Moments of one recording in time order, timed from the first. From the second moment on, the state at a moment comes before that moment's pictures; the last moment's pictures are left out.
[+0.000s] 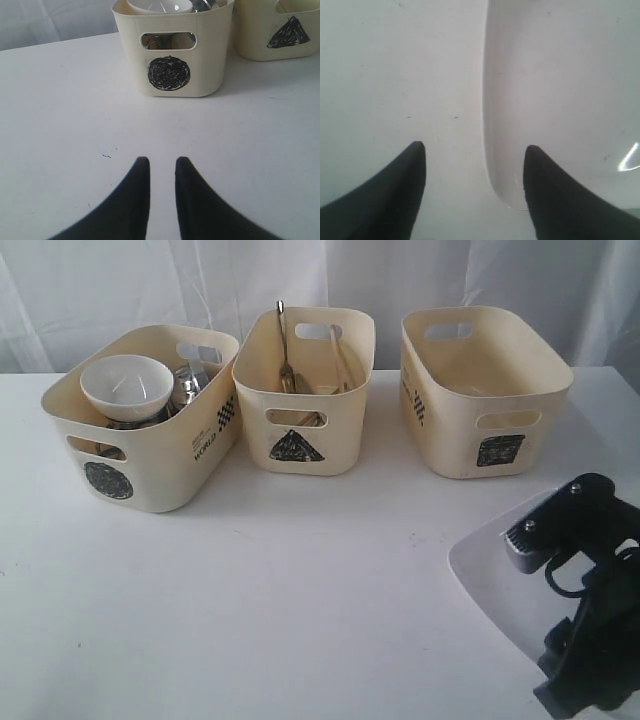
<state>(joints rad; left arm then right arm) -0.16 0.01 0.02 -0.08 0.31 0.15 0.28 1.09 -0.57 -0.06 0.79 -0.17</state>
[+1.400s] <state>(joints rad) -0.16 0.01 0.02 -0.08 0.31 0.15 0.44 1.54 -0.57 -0.46 0.74 0.13</state>
